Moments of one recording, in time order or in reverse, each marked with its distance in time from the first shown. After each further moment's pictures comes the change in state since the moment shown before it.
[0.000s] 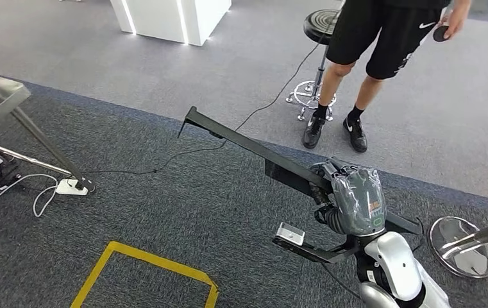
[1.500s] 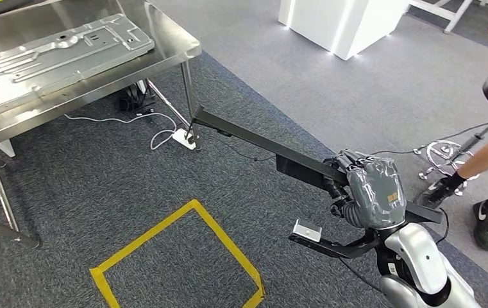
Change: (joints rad) left arm -0.002 -0.029 -0.003 0.013 -0.038 -0.060 0.009; right arm -0.032 -0.096 -0.050 -0.052 -0.064 0.054 -0.045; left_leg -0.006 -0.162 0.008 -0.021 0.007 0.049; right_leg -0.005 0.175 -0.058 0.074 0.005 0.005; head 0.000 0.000
